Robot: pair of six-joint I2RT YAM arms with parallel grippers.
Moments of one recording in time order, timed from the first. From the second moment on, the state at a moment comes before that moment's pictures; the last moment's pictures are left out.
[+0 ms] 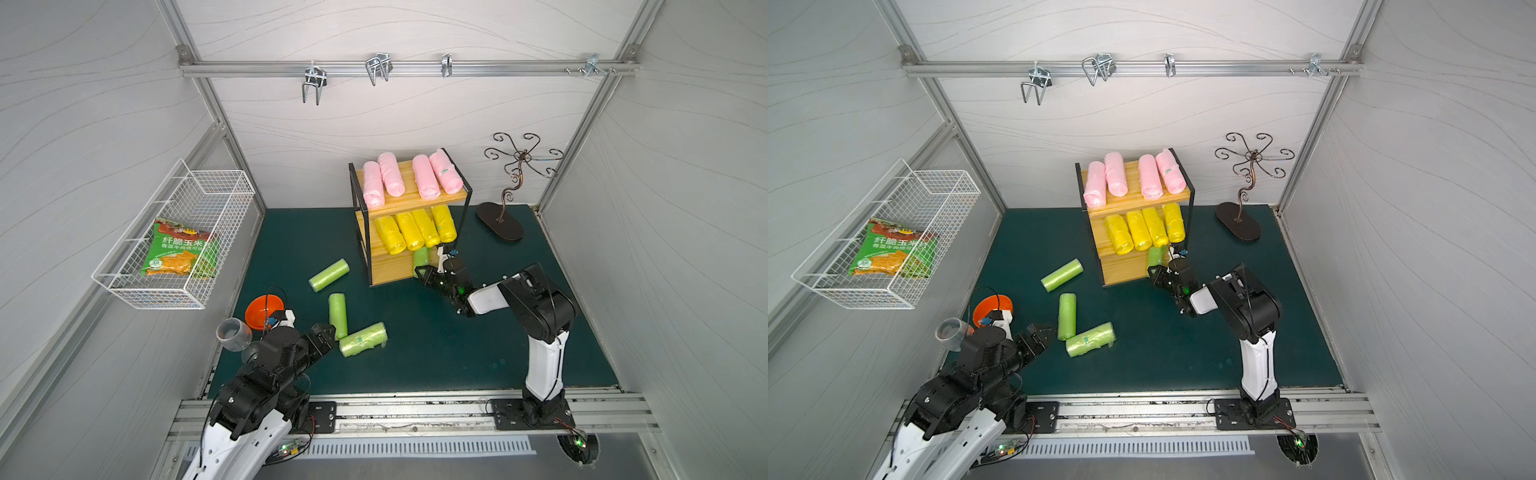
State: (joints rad) left arm -0.42 0.24 0.54 -1.00 -0.02 -1.01; right arm 0.60 1.99 0.82 0.74 -0.13 0.78
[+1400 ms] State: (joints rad) left arm -0.42 0.24 0.54 -1.00 -0.03 -1.01; right arm 0.75 2.16 1.05 0.79 -0.33 1.02
